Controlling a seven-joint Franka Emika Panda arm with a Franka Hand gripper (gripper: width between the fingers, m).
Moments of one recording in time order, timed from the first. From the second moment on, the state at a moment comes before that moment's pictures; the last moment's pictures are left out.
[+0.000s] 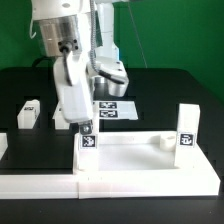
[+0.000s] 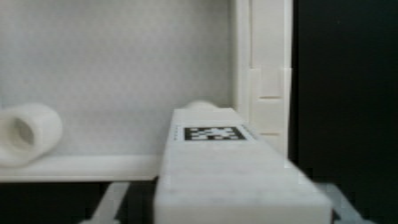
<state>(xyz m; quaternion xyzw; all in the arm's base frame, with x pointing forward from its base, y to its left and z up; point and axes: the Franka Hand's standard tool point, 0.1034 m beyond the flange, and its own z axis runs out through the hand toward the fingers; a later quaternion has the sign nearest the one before) 0.638 -0.051 0.098 -0.80 0.60 0.00 0.08</state>
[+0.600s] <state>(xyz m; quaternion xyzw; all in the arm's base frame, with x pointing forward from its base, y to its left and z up) 0.637 -0.052 0.097 -0.92 0.39 -0.02 0.08</state>
